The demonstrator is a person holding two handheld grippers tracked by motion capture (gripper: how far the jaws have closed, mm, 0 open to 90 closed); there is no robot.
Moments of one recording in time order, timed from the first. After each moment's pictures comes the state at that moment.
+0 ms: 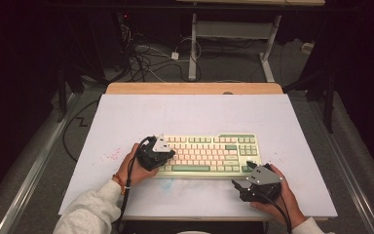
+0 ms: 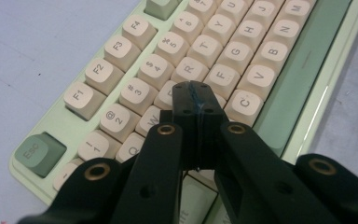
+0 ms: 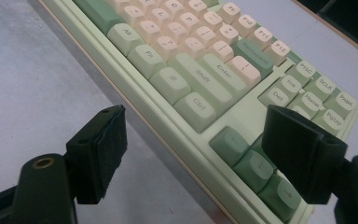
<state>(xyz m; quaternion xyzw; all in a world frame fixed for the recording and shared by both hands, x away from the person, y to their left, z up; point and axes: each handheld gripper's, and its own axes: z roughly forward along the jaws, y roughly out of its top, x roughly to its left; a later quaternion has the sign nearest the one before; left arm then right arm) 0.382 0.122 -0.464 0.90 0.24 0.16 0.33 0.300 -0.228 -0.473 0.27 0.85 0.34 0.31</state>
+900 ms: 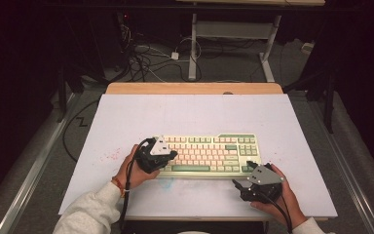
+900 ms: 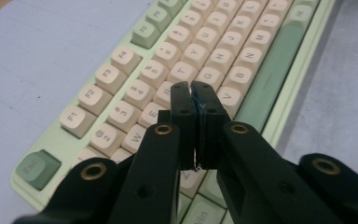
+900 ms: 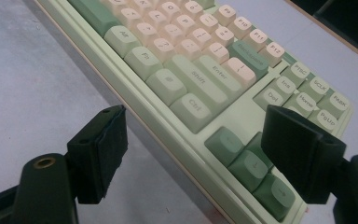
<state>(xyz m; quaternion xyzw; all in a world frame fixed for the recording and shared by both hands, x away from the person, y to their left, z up) 0.365 0.118 -0.448 0.89 0.21 0.16 0.36 0.300 -0.229 -0.471 0.27 0.85 0.34 0.31</state>
